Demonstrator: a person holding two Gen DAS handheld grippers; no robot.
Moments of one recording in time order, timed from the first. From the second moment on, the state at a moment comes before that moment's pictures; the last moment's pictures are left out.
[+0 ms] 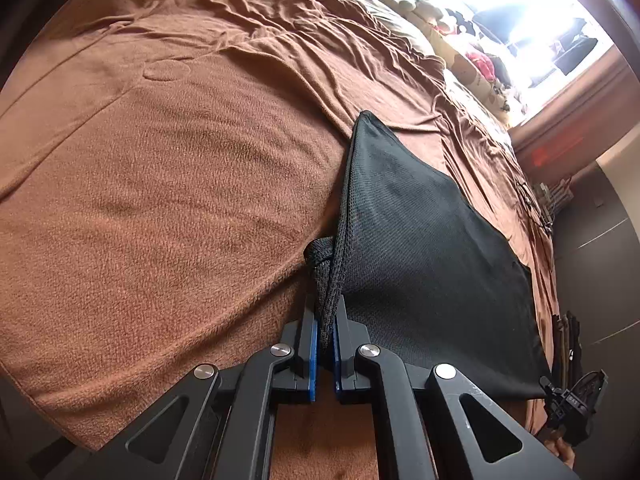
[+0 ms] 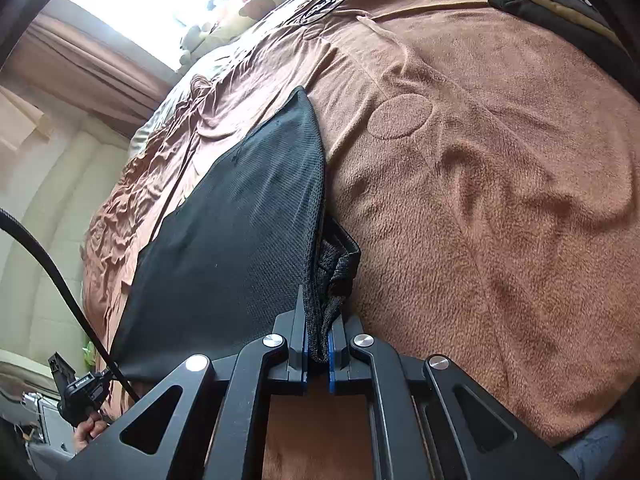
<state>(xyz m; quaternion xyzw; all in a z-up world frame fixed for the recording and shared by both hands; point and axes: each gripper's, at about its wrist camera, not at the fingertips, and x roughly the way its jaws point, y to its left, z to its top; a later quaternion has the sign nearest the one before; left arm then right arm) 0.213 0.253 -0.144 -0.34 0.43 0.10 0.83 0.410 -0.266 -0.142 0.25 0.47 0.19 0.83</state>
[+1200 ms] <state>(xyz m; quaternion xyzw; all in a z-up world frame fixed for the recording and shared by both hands) 0.189 0.255 -0.175 -0.44 0.40 0.08 0.80 0.385 -0.161 -0.087 0.08 0.43 0.25 0.86</state>
